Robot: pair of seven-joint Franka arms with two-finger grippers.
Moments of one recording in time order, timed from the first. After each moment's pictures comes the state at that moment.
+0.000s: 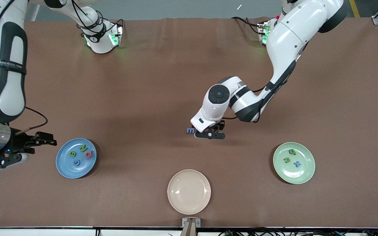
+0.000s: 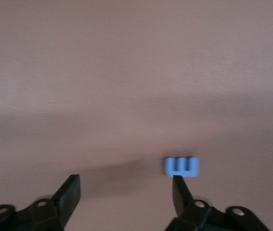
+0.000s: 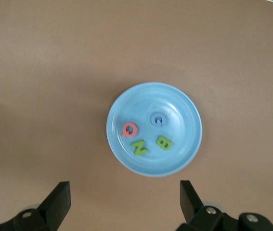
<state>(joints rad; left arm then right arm) -0.25 0.82 -0.56 -1.51 0.47 2.30 -0.88 0.24 0.51 -0.45 -1.36 0.34 1.76 -0.54</state>
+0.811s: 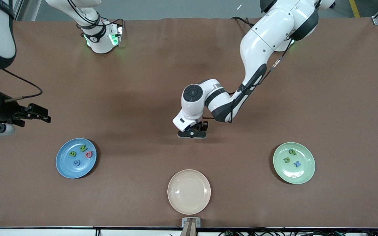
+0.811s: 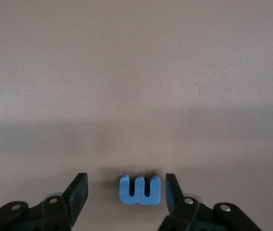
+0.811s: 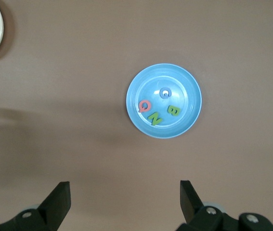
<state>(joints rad) -0.50 0.94 -0.36 -1.34 0.47 2.30 -0.97 -0.01 0.16 0.01 -1.53 0.06 1.72 -0.10</state>
